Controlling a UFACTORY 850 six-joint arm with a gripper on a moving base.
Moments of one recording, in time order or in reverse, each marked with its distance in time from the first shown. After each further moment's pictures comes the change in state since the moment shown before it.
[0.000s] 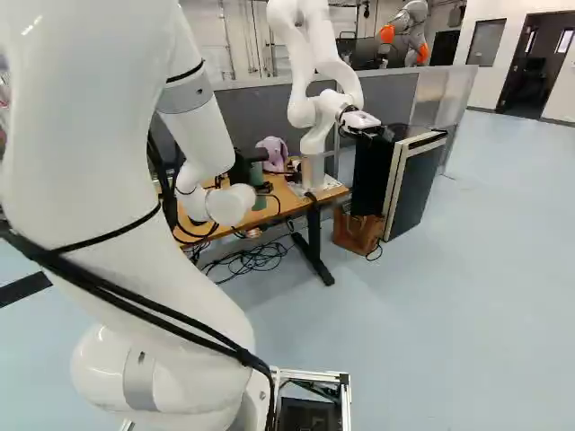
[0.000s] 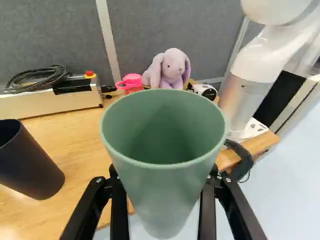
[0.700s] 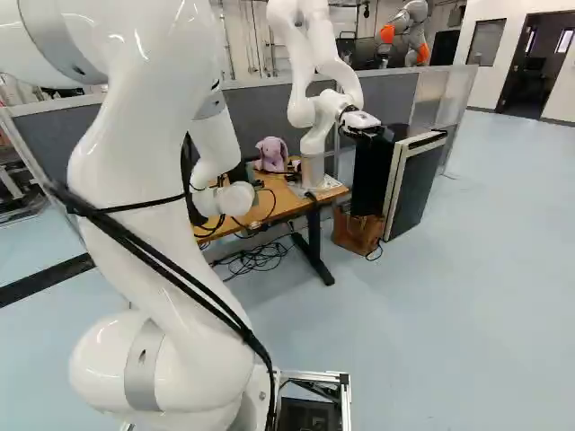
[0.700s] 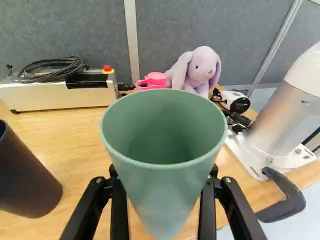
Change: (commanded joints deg) arm 1.5 -13.6 -11.3 -5.2 3.3 0.0
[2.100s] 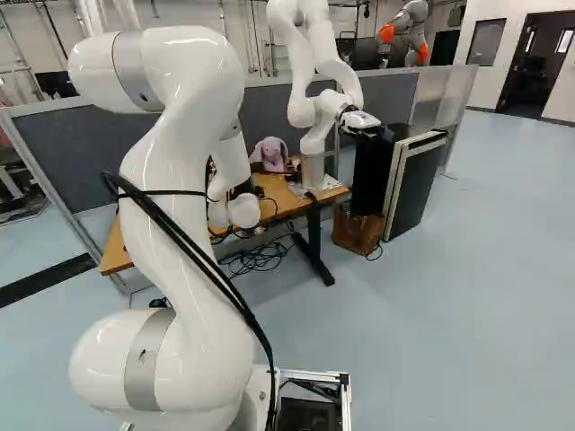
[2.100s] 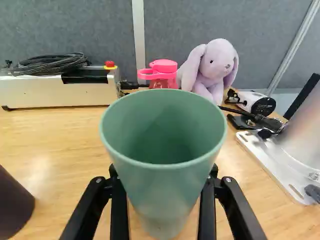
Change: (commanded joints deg) arm 0.0 -12.7 -6.4 -2.6 9.3 0.0
